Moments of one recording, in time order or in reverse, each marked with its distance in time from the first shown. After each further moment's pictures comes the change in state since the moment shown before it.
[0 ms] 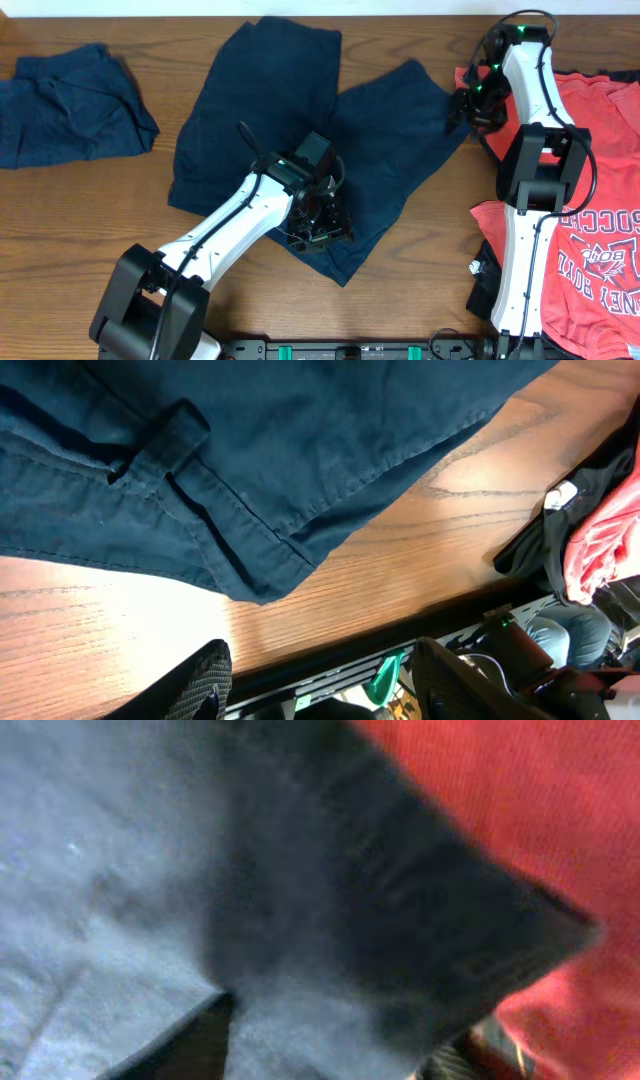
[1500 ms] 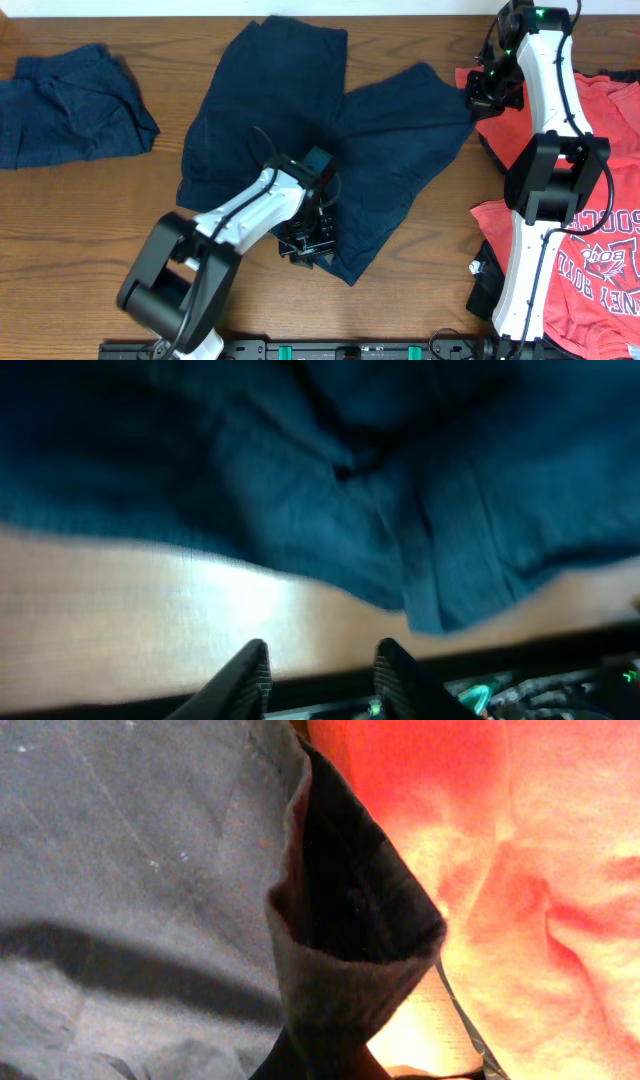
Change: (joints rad) left arm 0.000 0.160 -0.030 -0.076 -0.088 0.021; right arm 0.002 -0.159 -0.012 -0.043 0.086 0.035
